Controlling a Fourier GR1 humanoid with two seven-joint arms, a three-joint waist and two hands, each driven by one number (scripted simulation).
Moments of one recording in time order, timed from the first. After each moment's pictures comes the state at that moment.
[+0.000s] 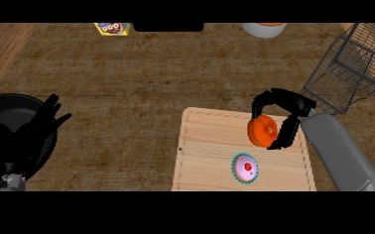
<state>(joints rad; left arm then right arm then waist) 0.02 0.43 0.04 -1.40 0.20 -0.01 0.08 -0.53 -0.34 0.16 -0.85 0.35 0.68 -0.23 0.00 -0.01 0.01</state>
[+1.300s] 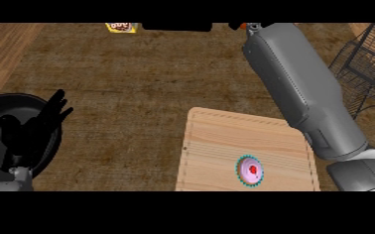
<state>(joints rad) -0.02 0.42 0.02 -1.41 0.18 0.00 0.13 -1.18 -0.17 0.17 -0.81 1.12 -0.22 1.13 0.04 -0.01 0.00</state>
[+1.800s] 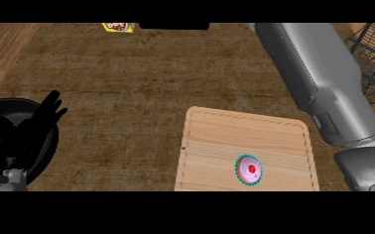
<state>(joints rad) 0.00 0.43 0.04 -1.42 0.18 0.00 0.13 -1.29 -0.21 0.07 -0.71 1.29 -0.27 1.14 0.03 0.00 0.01</state>
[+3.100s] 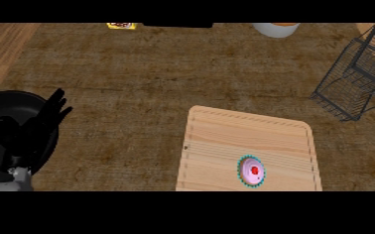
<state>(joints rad) -0.01 0.40 0.04 -1.42 0.16 -0.02 0.12 -1.26 -0.59 -0.16 -0.36 1.23 -0.50 0.70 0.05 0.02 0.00</state>
